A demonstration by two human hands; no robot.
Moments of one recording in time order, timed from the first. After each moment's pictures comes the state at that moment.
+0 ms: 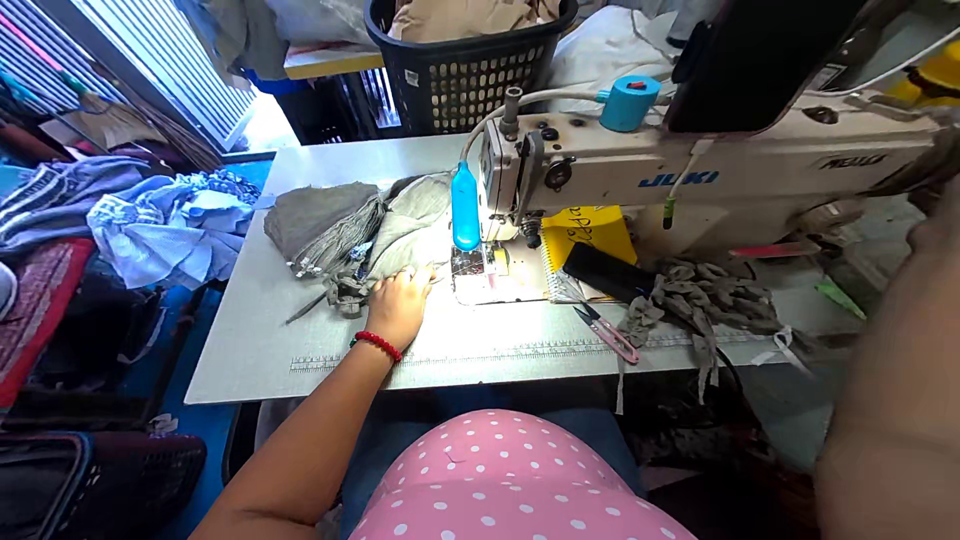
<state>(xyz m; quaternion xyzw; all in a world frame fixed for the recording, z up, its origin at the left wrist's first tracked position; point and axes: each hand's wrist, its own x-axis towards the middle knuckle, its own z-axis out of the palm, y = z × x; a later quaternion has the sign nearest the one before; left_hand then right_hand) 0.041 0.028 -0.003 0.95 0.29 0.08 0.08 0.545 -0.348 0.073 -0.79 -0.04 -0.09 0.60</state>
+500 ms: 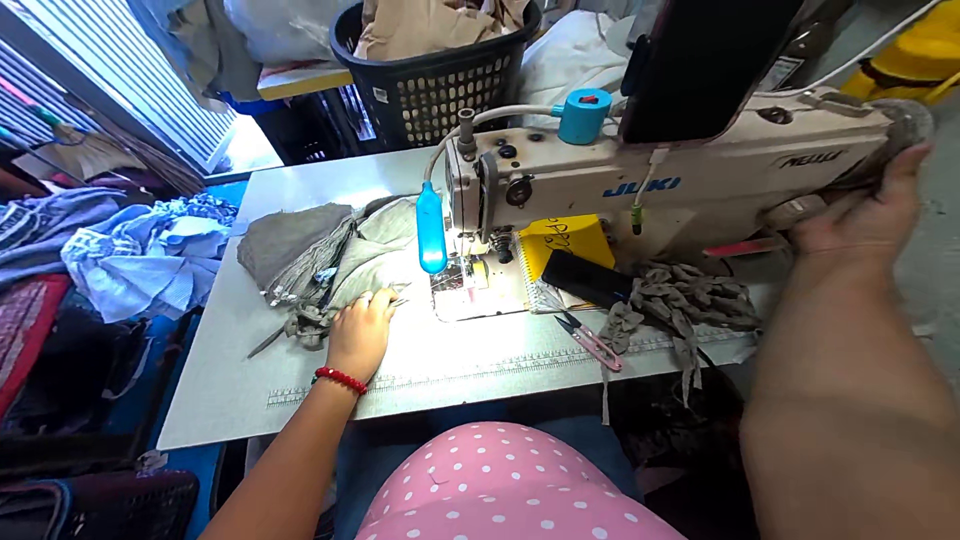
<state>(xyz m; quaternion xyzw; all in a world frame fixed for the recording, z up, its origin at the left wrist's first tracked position) 0.027 0.037 -0.002 0.93 0.34 0.07 0.09 0.504 -0.315 0.054 -0.47 -0.20 0.01 0.86</state>
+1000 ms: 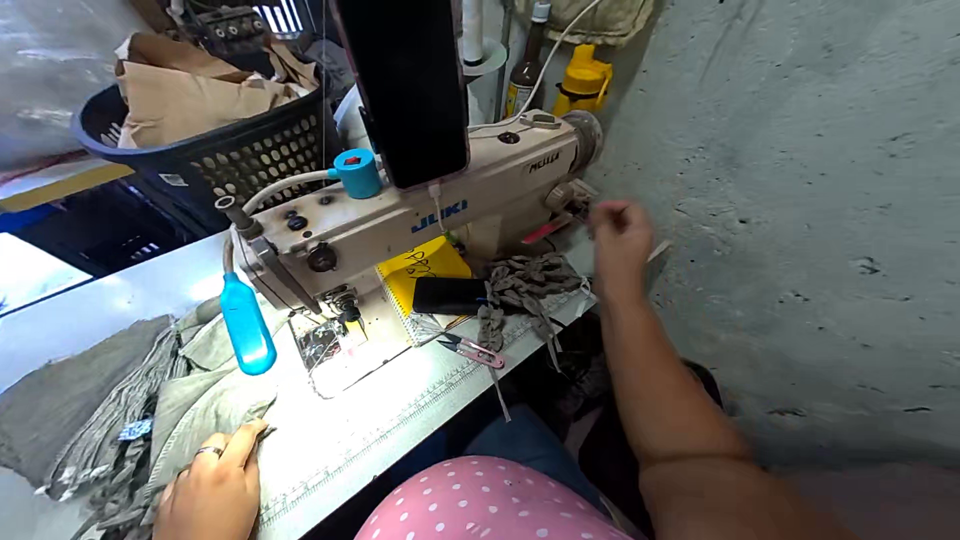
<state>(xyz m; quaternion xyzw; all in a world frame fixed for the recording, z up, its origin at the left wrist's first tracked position) -0.004 0.019 0.012 0.96 0.27 0.06 0.04 0.367 -0.347 0.061 -0.83 -0.11 -0.16 0.53</state>
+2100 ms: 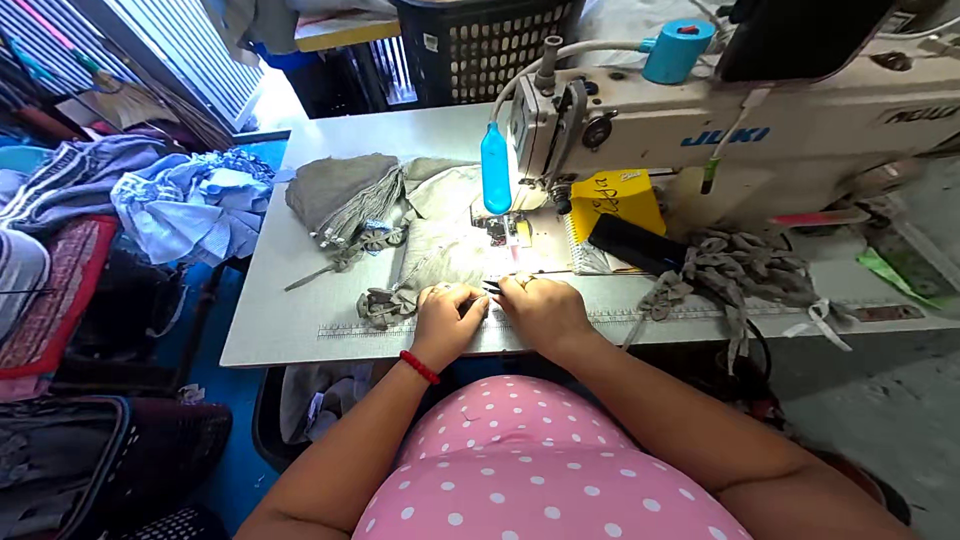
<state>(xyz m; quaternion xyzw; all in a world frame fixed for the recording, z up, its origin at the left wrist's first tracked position) 0.012 -0.032 -0.021 0.88 0.26 0.21 0.35 0.155 -0.152 -0.011 -0.75 -0.61 -0.18 0.20</state>
